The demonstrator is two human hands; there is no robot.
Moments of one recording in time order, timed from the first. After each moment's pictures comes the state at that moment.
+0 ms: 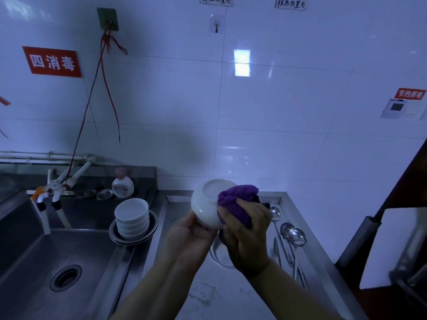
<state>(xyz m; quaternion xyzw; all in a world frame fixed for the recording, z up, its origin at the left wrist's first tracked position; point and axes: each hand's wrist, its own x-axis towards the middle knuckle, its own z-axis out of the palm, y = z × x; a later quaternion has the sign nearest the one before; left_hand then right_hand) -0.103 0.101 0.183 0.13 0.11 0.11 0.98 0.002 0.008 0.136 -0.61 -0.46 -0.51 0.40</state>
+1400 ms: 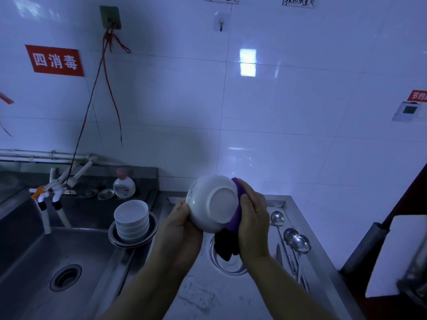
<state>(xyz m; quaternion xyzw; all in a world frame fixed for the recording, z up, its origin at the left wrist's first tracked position) -0.084 0.117 0.184 0.33 0.10 0.28 0.90 0.007 0.024 0.175 -0.62 -0.24 -0.06 0.75</state>
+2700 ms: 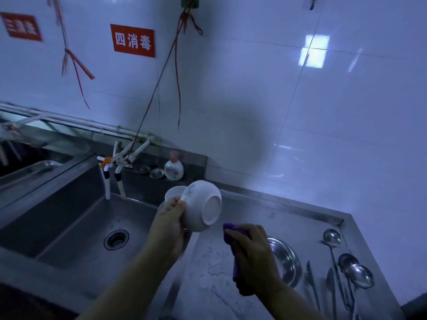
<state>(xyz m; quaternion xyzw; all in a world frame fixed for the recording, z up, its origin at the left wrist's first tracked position) -0.136 0.234 0.141 0.43 0.31 0.37 0.76 -0.004 0.094 0.092 -0.70 -0.58 -0.17 0.38</state>
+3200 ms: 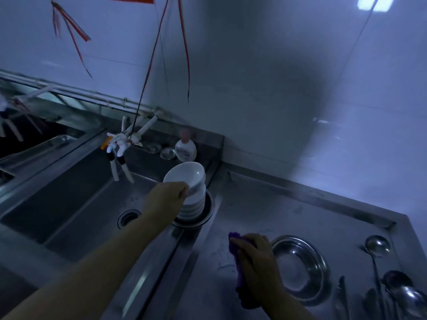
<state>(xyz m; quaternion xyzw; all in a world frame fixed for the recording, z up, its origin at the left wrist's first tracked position) -0.073 0.375 0.074 0.89 0.39 0.20 0.15 0.069 0.155 0.012 -0.74 -0.57 -0.02 0.35</state>
